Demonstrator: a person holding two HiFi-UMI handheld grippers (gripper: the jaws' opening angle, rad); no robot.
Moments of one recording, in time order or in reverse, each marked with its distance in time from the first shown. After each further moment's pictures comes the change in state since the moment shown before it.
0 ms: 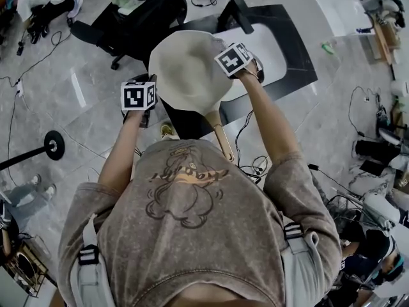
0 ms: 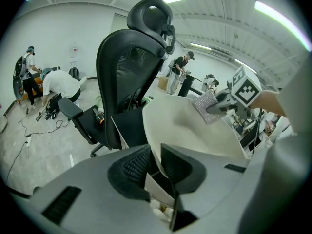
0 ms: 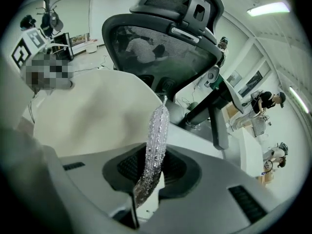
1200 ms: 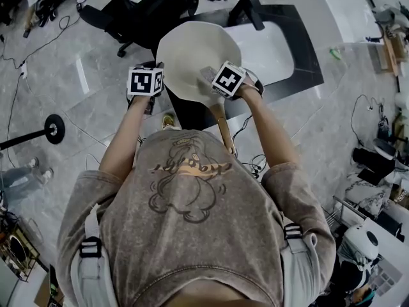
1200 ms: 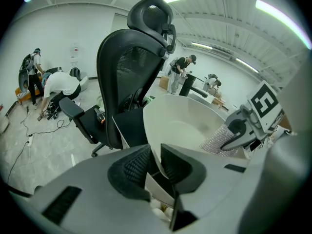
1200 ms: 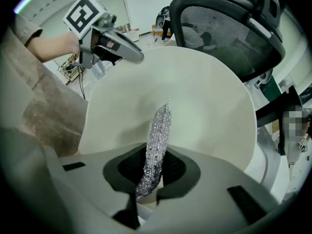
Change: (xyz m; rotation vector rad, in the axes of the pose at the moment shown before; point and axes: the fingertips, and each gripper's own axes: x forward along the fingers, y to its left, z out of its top) left arm 0.001 0.001 0.001 -0.014 0.008 0.013; right arm -0.015 0.145 -0.049 -0.283 0.129 0.429
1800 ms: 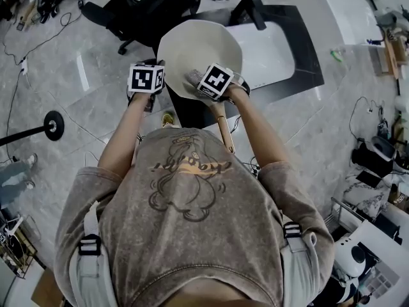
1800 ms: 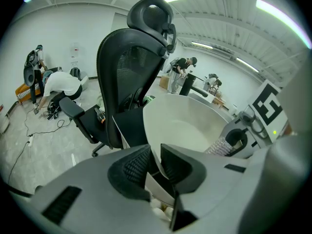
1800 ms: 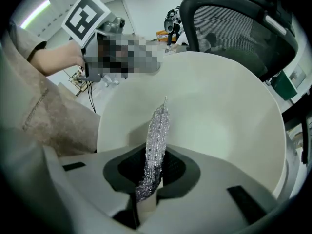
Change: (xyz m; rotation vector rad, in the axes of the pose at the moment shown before) left arm 0.001 0.001 0.000 0.001 0.005 0.003; right arm 0.018 0.043 0.041 0.017 -0.081 0.145
